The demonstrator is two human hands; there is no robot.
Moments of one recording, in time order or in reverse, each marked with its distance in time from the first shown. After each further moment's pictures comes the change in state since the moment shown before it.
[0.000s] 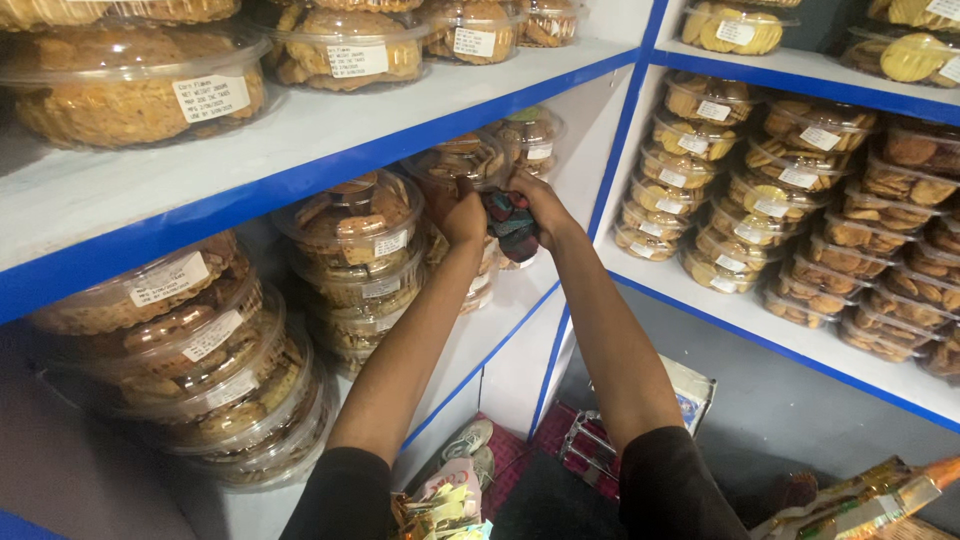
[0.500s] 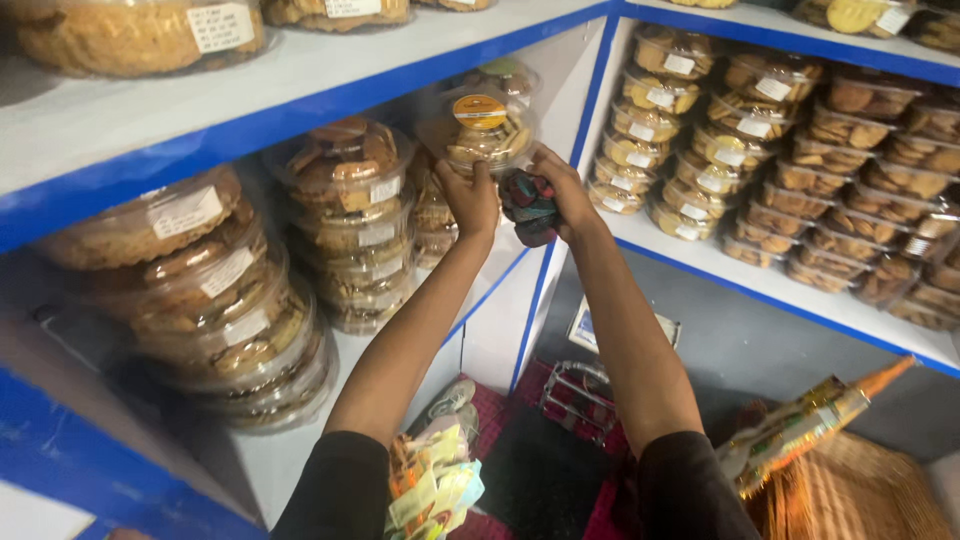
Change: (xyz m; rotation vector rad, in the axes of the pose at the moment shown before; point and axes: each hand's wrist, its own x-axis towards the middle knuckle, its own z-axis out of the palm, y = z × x) left_hand -0.073 0.044 -0.053 -0.273 -0.152 0.028; right_hand -0.139 -0.032 -0.011 0.020 0.088 -0.180
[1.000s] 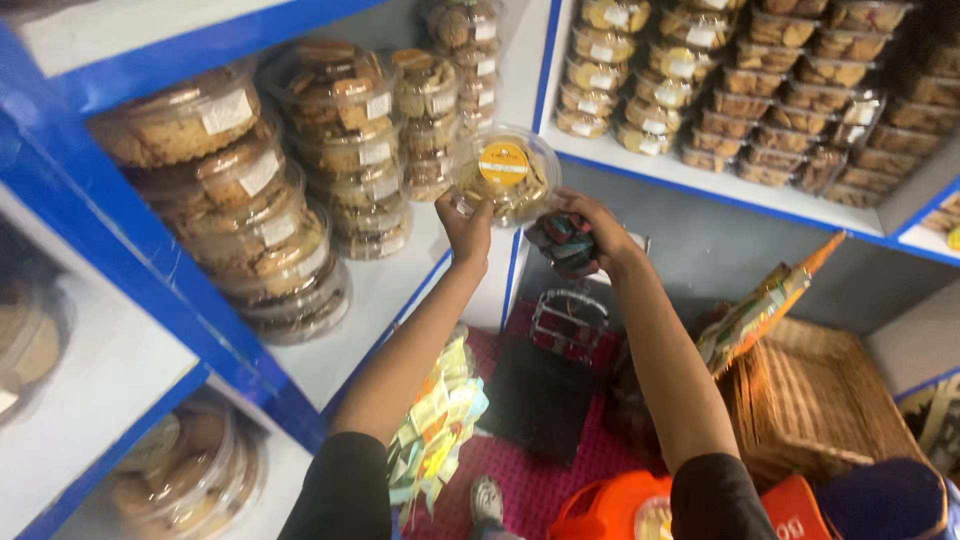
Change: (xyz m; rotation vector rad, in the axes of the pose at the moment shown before) left_hand -0.148 0.009 -0.121 -0.226 -0.238 -0.387; right_hand -0.238 -0.011 -0.037 -0.094 0.184 0.235
